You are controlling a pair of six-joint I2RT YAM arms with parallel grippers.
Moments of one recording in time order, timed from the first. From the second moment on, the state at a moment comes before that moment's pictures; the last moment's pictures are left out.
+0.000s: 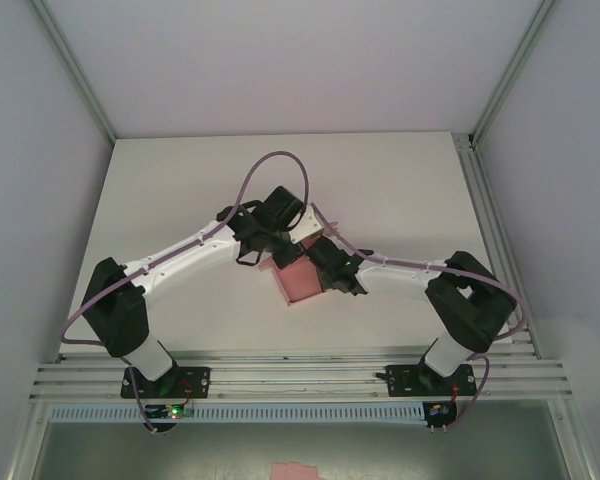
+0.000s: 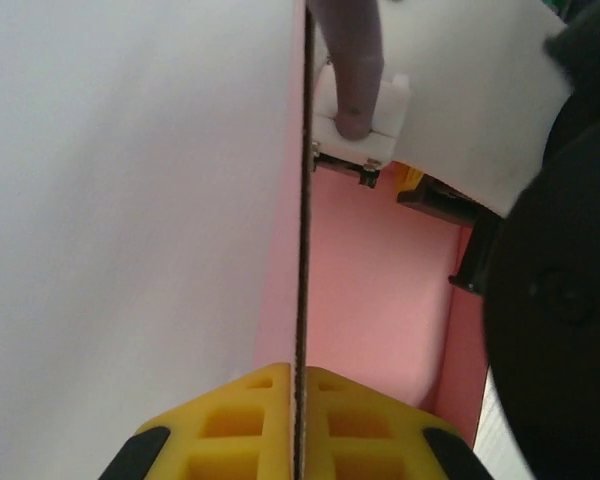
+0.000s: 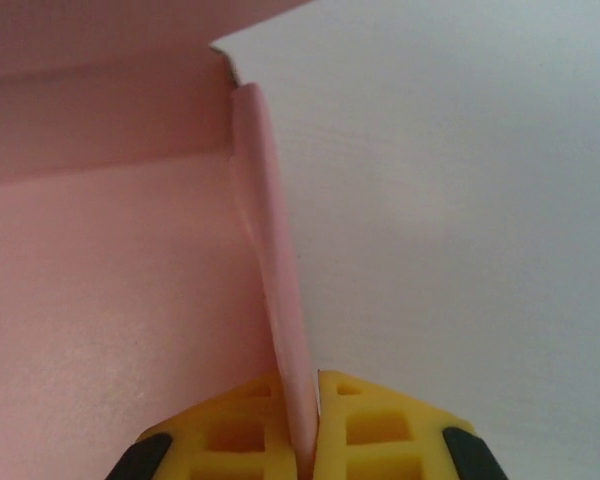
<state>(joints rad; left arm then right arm) -0.75 1.61 1.34 -0.76 0.12 0.22 0.81 1.65 0.85 -0.41 0.37 0.55</state>
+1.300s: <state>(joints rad) -0.76 1.53 1.33 -0.77 0.14 0.20 0.54 0.87 0.43 -0.09 0.08 0.22</state>
